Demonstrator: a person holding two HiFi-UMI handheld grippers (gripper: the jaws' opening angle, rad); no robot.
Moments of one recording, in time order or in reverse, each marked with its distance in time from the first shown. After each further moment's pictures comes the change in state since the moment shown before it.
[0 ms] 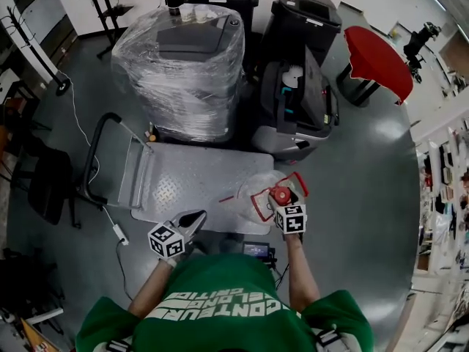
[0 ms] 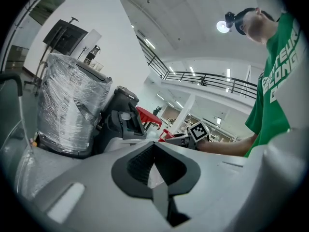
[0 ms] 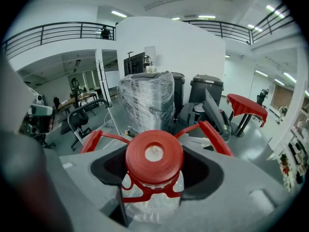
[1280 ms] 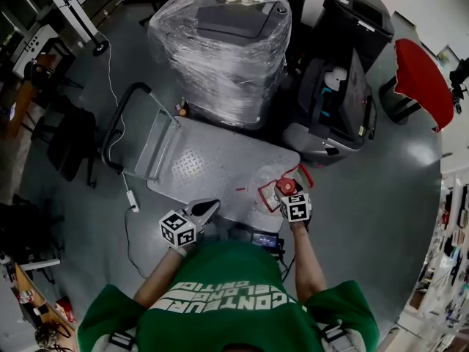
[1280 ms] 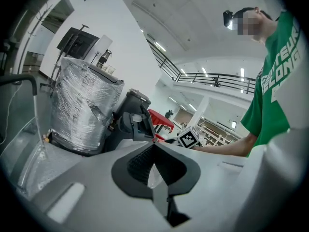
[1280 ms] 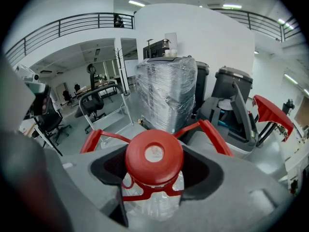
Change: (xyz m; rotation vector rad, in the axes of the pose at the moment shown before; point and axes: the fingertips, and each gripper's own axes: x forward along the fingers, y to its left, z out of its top) left arm 0.031 0.006 -0.003 -0.047 -0.045 0.153; right arm 0.100 0.001 -0.012 -0.179 0.101 0.194
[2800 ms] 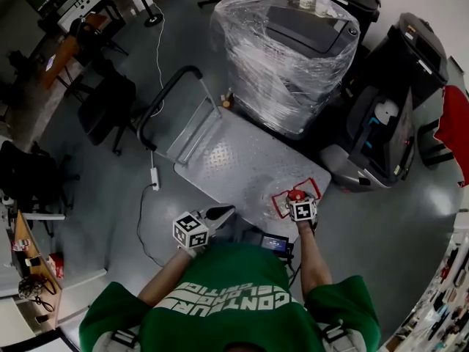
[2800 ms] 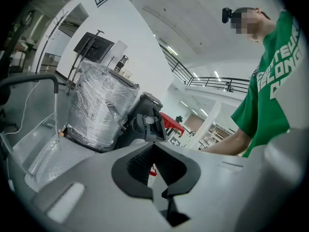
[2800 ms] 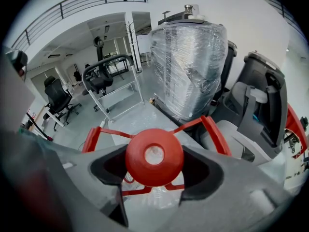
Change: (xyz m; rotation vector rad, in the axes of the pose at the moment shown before) left arm -0.050 0.037 -0.004 -0.081 -0.047 0.129; right arm 0.132 0.051 -0.045 -0.105 0.281 0.117
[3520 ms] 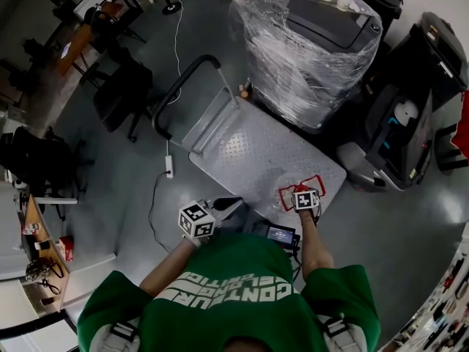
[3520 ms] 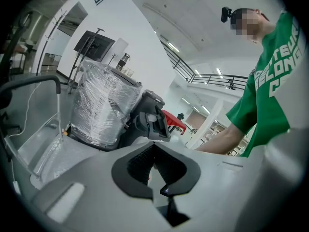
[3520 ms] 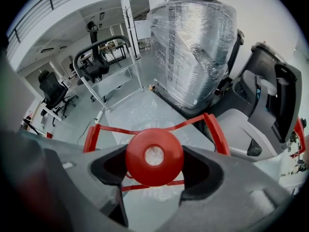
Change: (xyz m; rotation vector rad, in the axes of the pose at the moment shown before) left arm -0.008 0.014 0.005 0.003 0.037 0.023; right arm 0.066 0.010 -0.018 -0.023 0.143 -0.039
